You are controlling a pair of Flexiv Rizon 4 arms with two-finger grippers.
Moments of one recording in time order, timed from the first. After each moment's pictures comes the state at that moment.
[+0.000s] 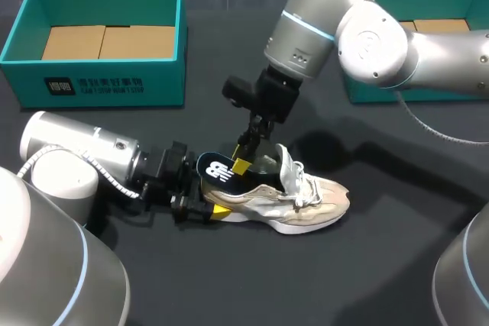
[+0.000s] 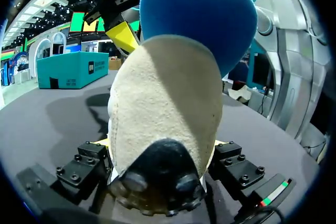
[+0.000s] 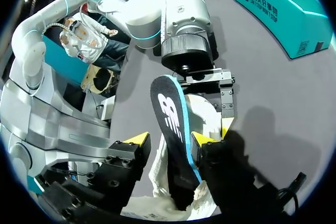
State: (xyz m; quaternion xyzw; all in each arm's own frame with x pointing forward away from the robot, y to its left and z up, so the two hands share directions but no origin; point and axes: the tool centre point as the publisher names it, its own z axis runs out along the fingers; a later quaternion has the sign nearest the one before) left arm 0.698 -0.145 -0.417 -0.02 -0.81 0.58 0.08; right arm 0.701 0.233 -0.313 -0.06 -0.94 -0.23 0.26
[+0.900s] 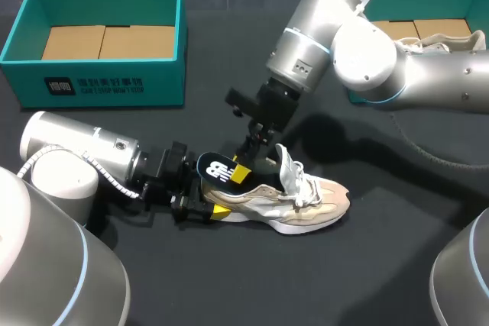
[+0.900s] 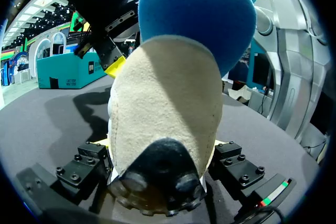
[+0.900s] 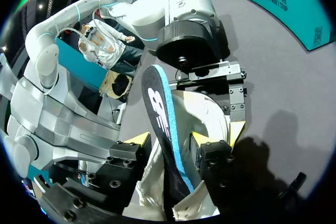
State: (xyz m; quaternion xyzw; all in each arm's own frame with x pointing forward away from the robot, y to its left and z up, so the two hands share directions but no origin) left arm 0.698 -0.145 -0.417 -0.02 -0.81 0.58 0.08; right arm 0.695 0.238 -0.340 -0.05 -0.90 -0.27 0.34
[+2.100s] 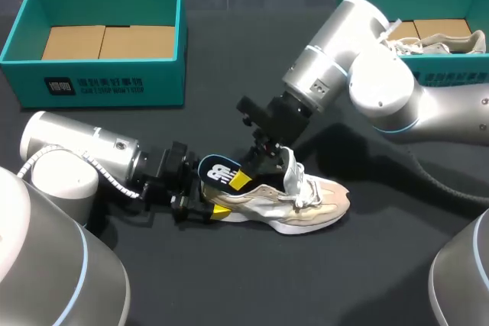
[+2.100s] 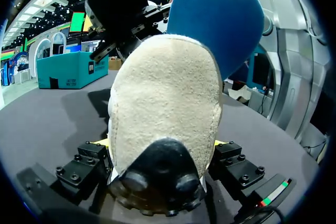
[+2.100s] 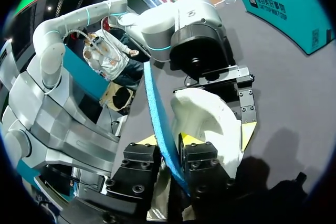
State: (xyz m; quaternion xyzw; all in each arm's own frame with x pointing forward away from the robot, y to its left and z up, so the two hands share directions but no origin) left arm 0.698 -0.145 -0.417 -0.02 -0.81 0.58 0.08; right arm 0.679 0.242 -0.341 -0.05 -0.88 -0.35 0.33
